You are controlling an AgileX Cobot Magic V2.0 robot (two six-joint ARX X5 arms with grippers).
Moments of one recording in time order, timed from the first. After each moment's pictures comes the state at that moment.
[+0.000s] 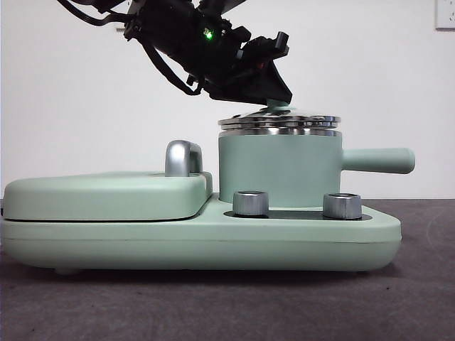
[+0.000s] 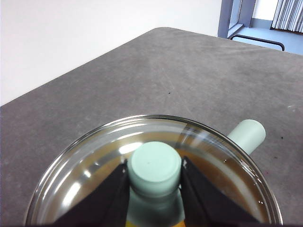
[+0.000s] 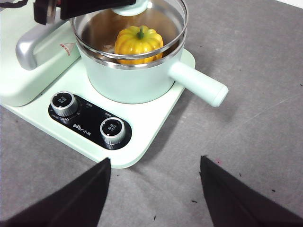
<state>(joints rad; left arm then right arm) -0.69 1.72 1.17 0.30 0.19 0.14 0.50 0.56 0.82 -0.85 0.03 0.01</state>
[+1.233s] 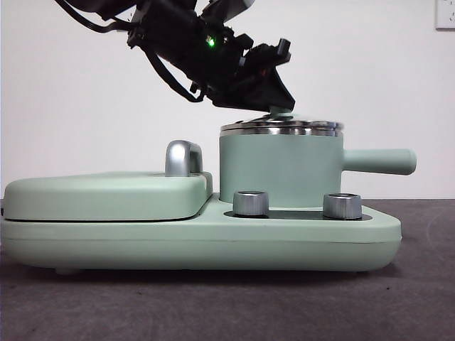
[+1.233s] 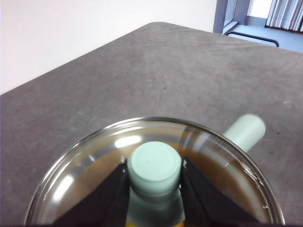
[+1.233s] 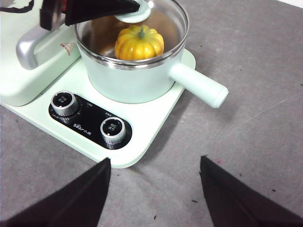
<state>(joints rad) -0.69 1.75 1.18 0.30 0.21 0.13 0.50 0.56 0.82 -0.85 0.03 0.01</state>
